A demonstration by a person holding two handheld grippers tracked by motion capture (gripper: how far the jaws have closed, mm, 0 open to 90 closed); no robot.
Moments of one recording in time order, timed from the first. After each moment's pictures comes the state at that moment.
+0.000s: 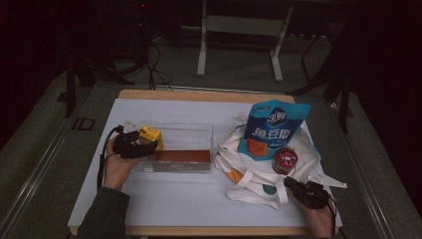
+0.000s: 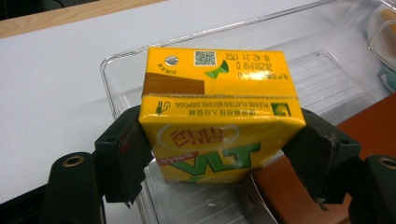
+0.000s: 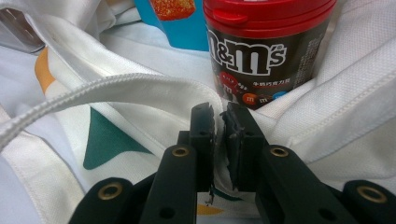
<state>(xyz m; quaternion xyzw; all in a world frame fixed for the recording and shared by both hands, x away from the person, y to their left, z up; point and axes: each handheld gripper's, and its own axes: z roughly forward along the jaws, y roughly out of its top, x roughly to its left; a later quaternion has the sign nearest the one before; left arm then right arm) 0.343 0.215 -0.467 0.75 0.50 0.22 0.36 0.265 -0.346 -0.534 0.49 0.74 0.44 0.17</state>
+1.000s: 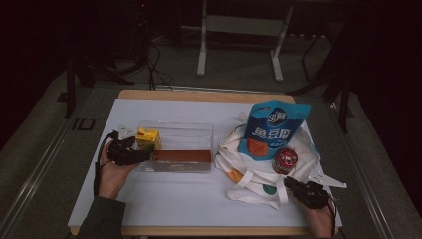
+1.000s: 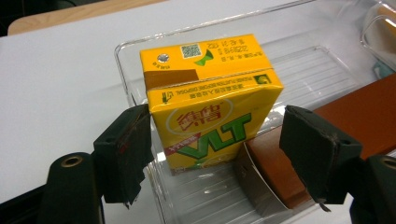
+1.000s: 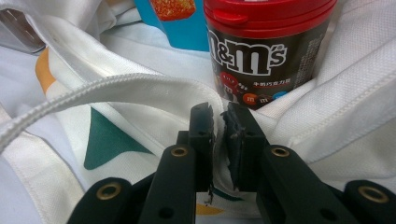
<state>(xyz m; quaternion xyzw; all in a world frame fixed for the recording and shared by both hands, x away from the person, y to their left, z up) 0.318 0.217 -0.459 0.75 0.51 0.24 0.35 0.264 -0.346 -0.534 0.49 0.74 0.44 0.17</state>
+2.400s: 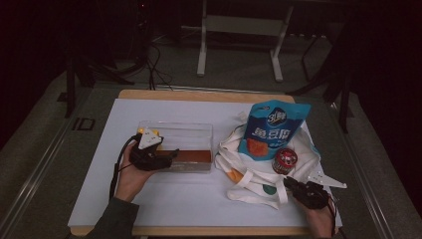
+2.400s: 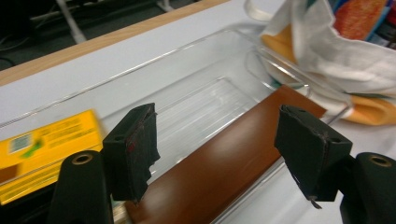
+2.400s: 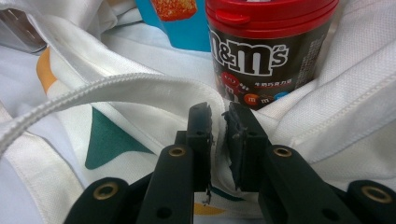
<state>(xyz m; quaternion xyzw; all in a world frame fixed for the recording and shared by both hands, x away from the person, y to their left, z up) 0.306 0.154 -0.447 0.79 0.39 0.22 0.42 0.264 -0.345 -0.534 0.48 0.74 0.44 0.18</state>
